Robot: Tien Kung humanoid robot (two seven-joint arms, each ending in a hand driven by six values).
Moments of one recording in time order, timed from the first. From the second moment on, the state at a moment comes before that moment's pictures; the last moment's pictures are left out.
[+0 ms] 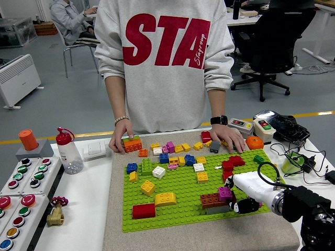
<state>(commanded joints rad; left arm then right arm) -0.03 0.00 -1.32 -0.18 0.50 0.20 0.00 0.68 -0.57 0.57 1.48 -1.82 0.06 -0.36</state>
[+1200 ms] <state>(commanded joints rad) -0.03 0.00 -1.32 -0.18 0.49 0.20 0.00 0.68 -0.57 0.58 1.49 -1.83 0.08 -0.34</state>
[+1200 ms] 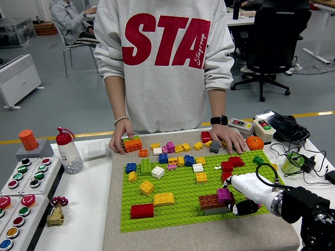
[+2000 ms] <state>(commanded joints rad) -0.03 0.00 -1.32 -0.18 0.50 0.20 0.00 0.67 -0.58 0.61 1.51 -1.81 0.10 -0.34</state>
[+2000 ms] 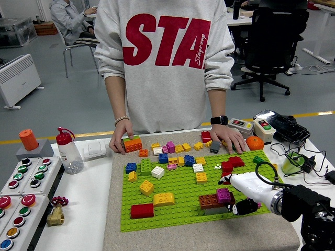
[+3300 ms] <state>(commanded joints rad) -0.02 0.00 -1.35 -0.18 0.54 0.21 0.02 0.51 -0.65 0.72 1.60 -1.84 -0.15 -0.02</state>
